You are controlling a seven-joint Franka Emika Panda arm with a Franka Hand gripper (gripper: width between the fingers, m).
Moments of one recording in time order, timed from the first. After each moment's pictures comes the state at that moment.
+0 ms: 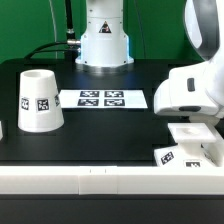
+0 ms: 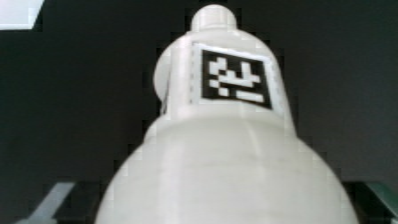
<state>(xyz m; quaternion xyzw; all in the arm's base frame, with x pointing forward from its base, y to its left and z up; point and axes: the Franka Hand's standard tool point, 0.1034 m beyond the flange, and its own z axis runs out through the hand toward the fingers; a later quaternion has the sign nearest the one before) 0.482 0.162 0.012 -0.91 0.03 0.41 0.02</state>
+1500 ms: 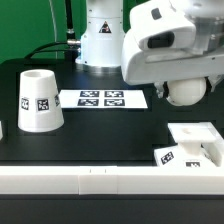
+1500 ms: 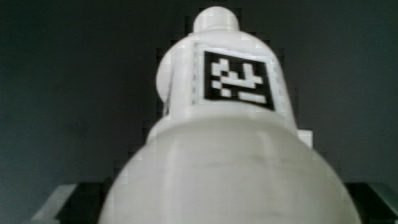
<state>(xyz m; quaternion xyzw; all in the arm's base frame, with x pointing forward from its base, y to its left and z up) 0.561 0.096 0.094 -0.98 -0.03 0.20 0.05</state>
